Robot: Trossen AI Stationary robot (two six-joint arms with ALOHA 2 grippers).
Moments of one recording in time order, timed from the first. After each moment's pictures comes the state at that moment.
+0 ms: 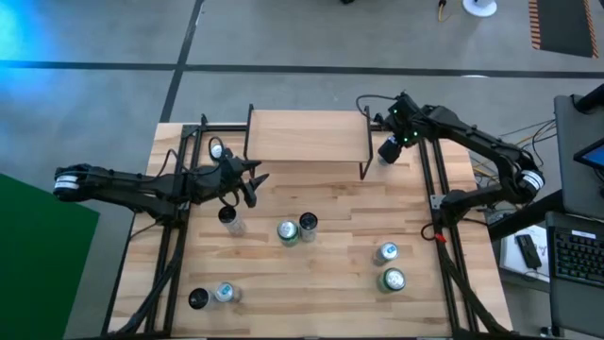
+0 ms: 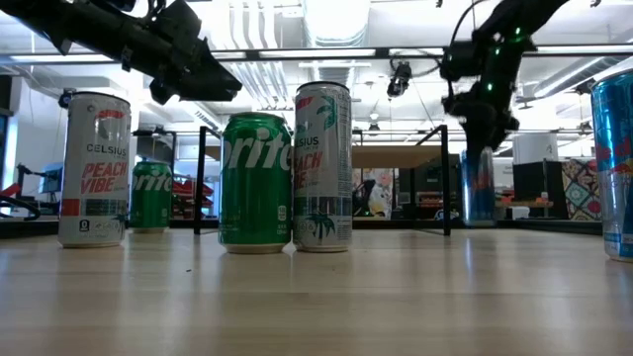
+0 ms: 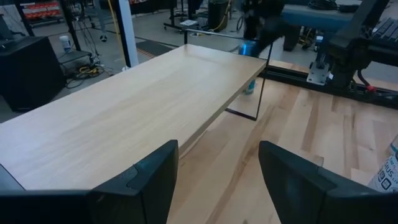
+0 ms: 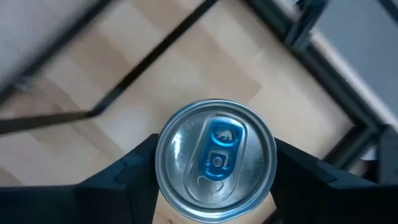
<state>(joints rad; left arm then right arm) 0.04 0.93 0.48 0.19 -0.49 -0.14 -0.85 1.30 1.06 -0.93 0.02 -0.08</state>
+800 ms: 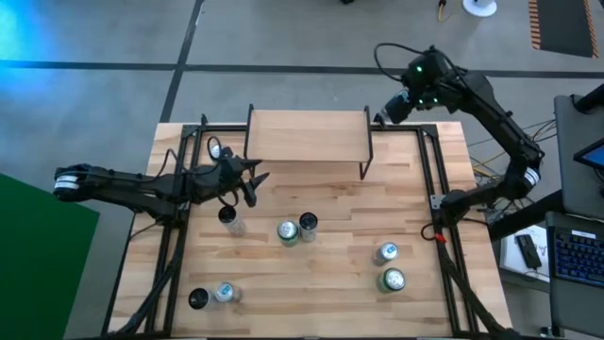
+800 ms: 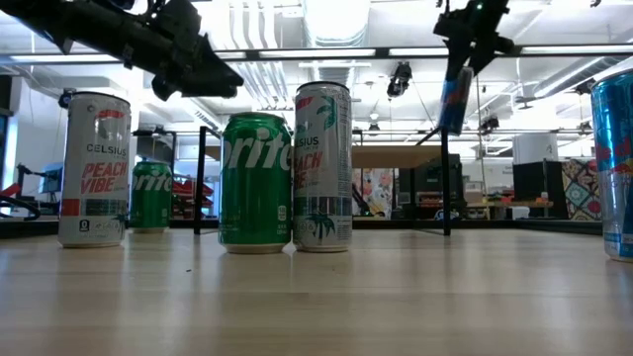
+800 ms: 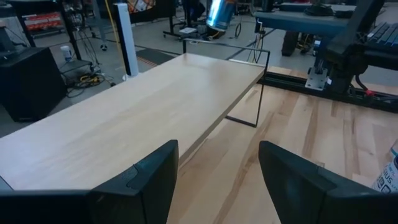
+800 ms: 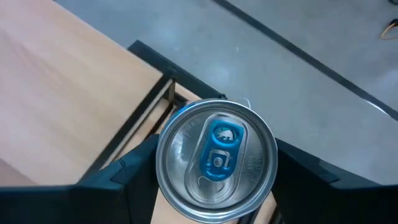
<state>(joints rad) 0.04 0.93 0.48 0.22 -0.49 -0.11 -0.85 1.37 1.67 -1.21 0.16 0.04</state>
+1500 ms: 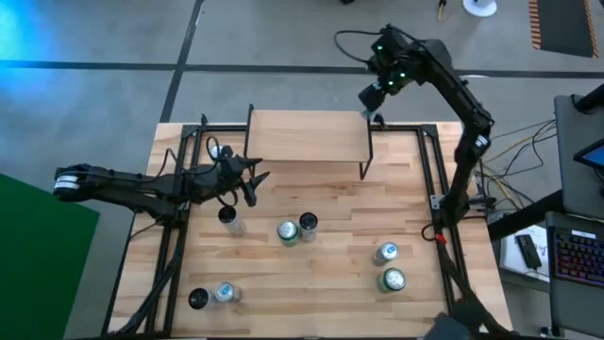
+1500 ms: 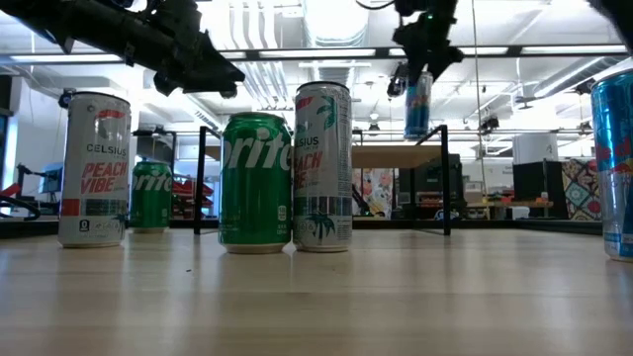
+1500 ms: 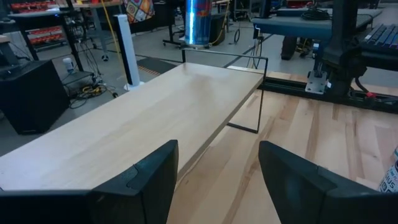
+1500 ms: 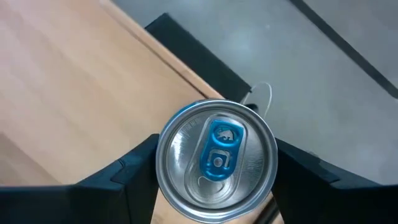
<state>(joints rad) 0.04 0.93 0.48 0.25 -0.49 -0.06 -0.80 1.84 2.29 -1.54 0.07 0.00</state>
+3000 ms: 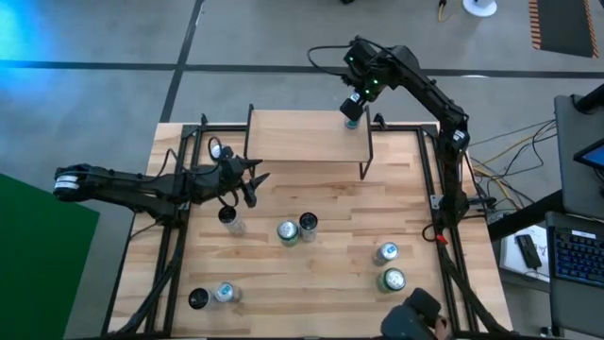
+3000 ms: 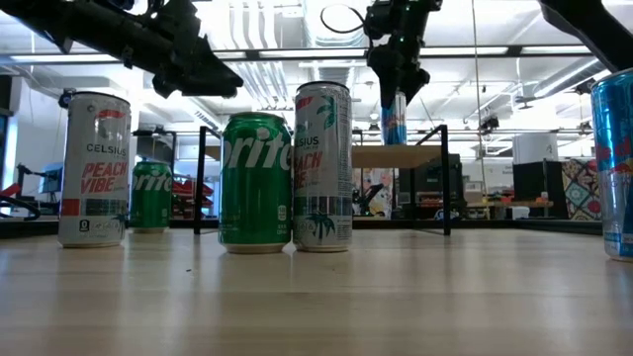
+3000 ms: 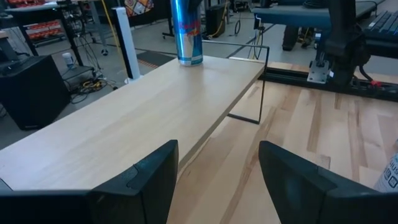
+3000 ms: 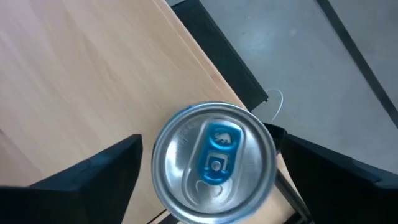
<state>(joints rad) 0.04 0.93 0.48 0.22 -0.49 -0.06 -0.73 2.00 2.35 -1.51 0.06 -0.11</state>
